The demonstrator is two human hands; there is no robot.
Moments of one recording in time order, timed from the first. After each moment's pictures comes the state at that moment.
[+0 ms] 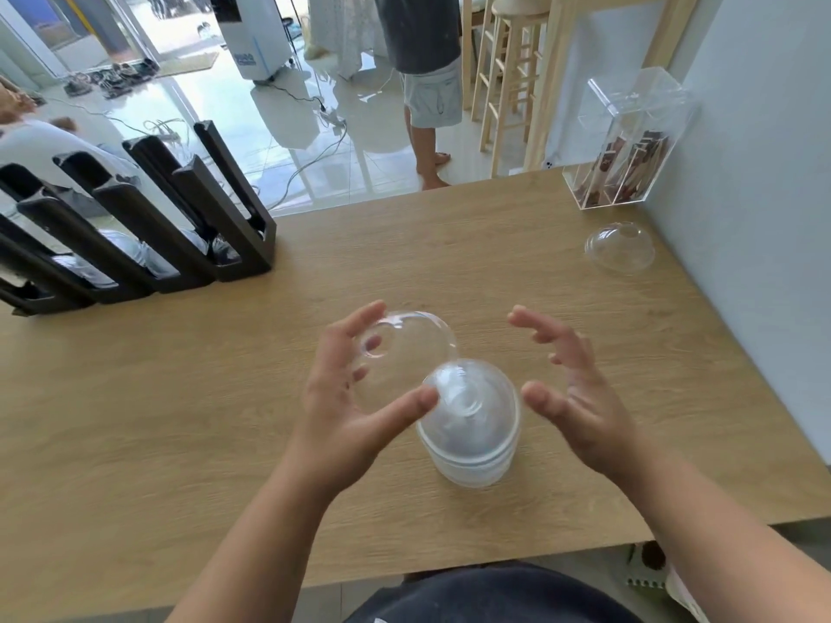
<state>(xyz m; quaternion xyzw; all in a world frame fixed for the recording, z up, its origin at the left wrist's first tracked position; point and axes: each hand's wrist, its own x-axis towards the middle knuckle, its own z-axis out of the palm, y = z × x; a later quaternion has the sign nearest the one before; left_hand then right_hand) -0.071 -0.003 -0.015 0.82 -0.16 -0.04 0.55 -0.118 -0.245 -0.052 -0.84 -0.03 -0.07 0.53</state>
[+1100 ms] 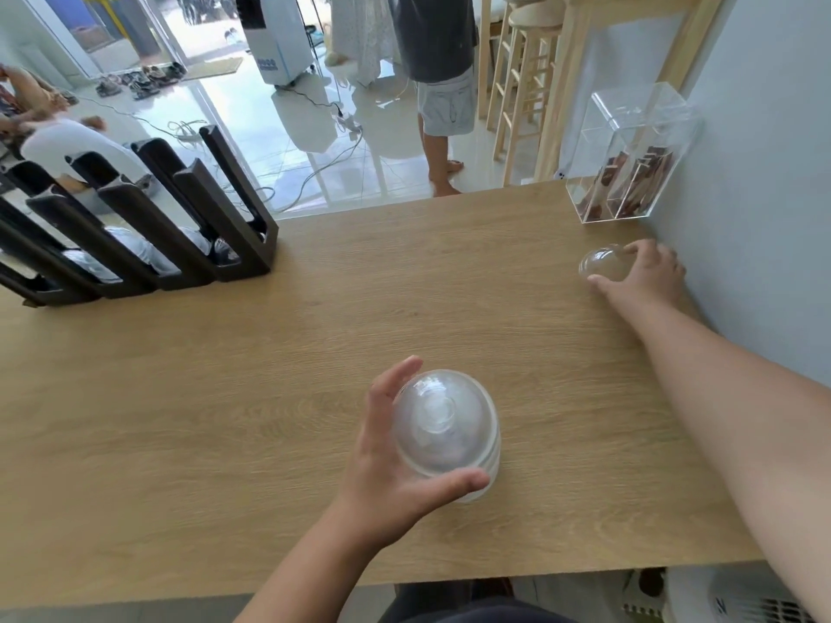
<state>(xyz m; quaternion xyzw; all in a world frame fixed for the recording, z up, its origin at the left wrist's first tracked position) -0.105 -0.051 -0.055 0.82 -0.16 -0.07 0.54 0.040 -0.430 -0.124 -0.91 0.33 -0.11 0.23</state>
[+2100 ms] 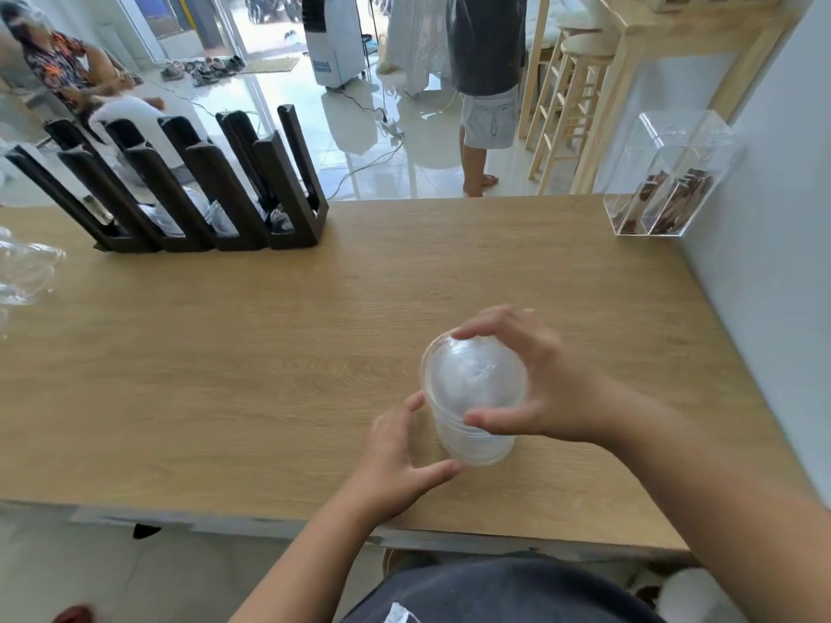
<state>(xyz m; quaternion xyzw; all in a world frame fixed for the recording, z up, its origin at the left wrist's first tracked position) -0.135 -0.015 -0.113 0.90 -0.07 -0.16 0.40 -0.104 -0.236 -0.018 -0.89 -0.23 0.01 0.39</state>
